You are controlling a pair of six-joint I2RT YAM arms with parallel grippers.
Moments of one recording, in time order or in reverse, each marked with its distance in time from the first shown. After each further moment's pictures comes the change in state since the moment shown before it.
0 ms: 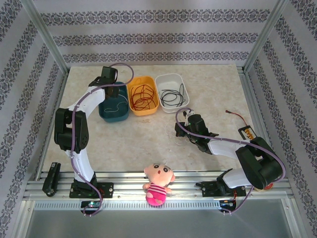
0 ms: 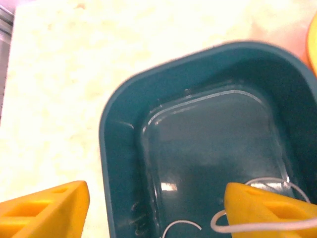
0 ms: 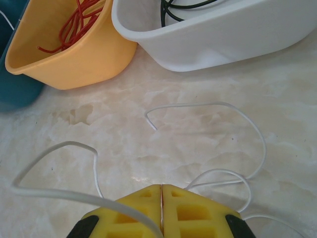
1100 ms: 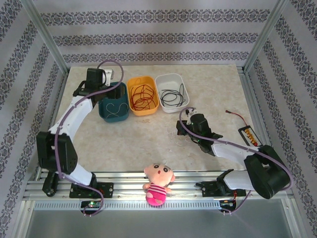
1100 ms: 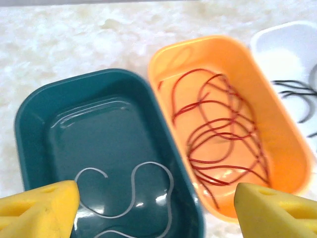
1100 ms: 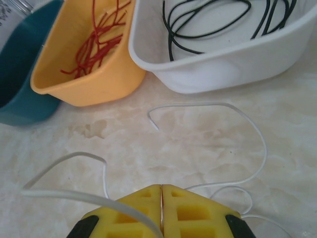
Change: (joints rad) left arm 0.026 -0.363 -0.222 0.056 0.527 -0.129; right arm 0.002 -0.134 0.000 -0.066 0.027 0.000
